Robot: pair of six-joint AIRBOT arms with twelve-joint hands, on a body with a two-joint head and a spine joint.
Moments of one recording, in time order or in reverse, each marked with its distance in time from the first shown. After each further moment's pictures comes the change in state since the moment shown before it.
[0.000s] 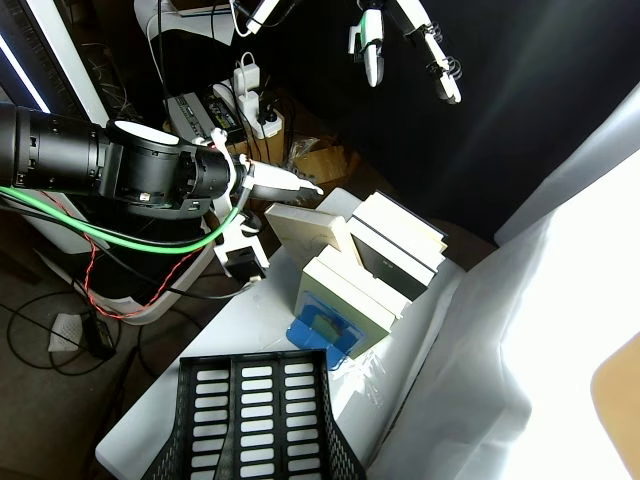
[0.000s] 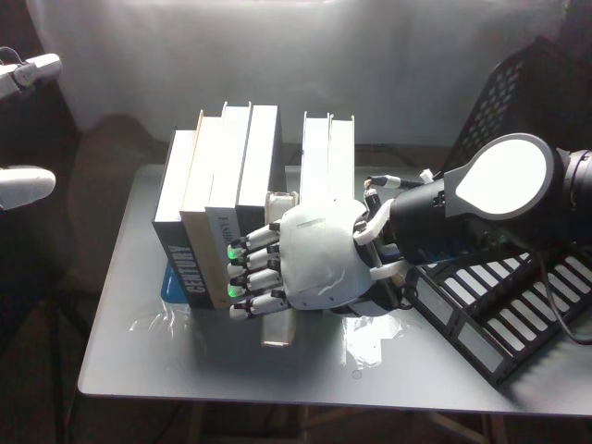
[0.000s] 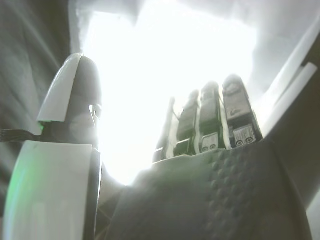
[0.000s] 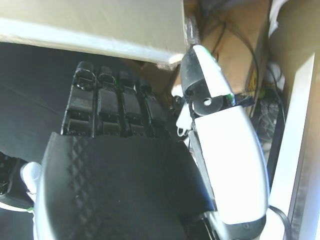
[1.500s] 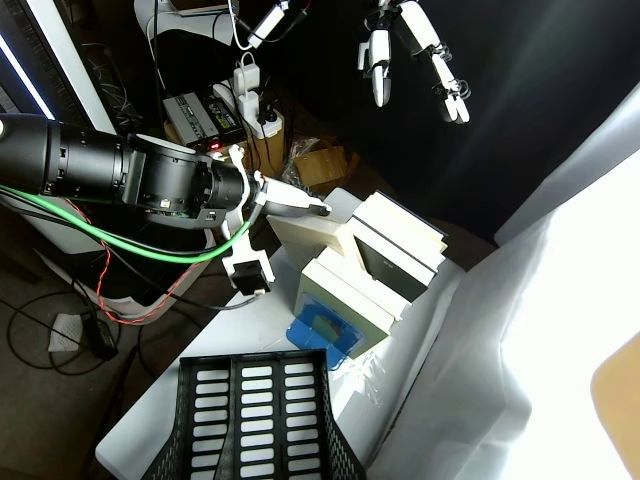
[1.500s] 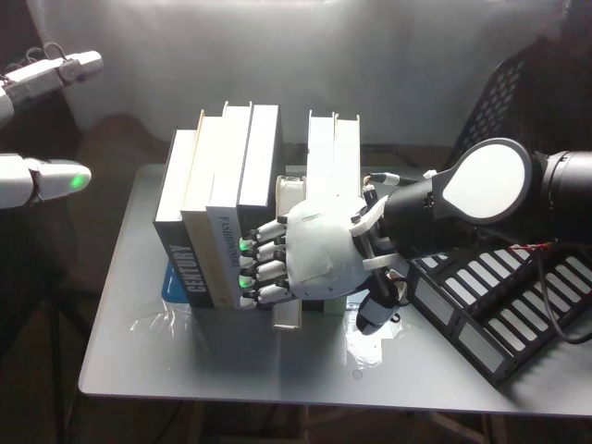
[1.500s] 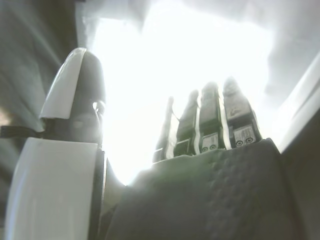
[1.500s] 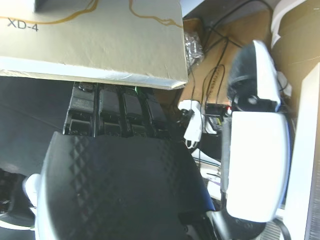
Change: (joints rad) left arm -0.132 -0.095 0.111 0.126 0.110 0.000; right arm -0.014 -0.053 0.092 -0.102 -0.020 0.144
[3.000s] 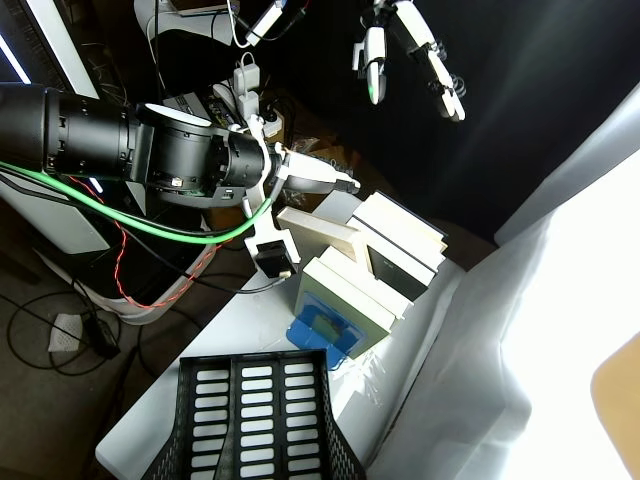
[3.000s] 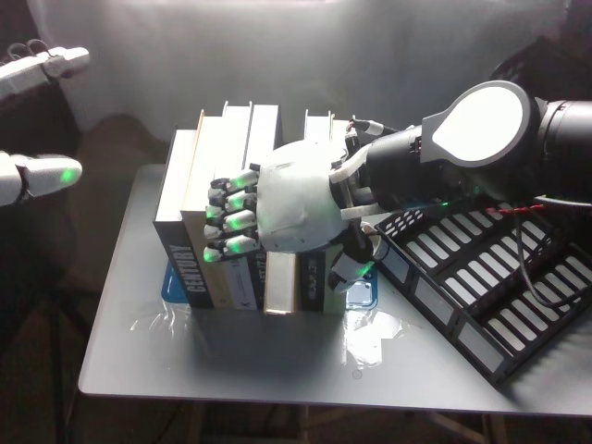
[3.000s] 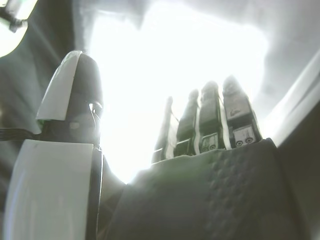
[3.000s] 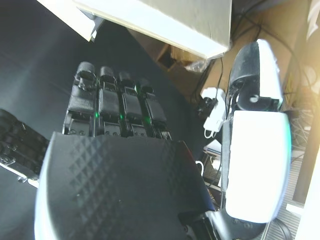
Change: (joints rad) left arm 0.060 0.024 -0.039 -0.114 -0.089 0.001; right arm 0.087 0.002 0.006 0.110 -0.001 -0.079
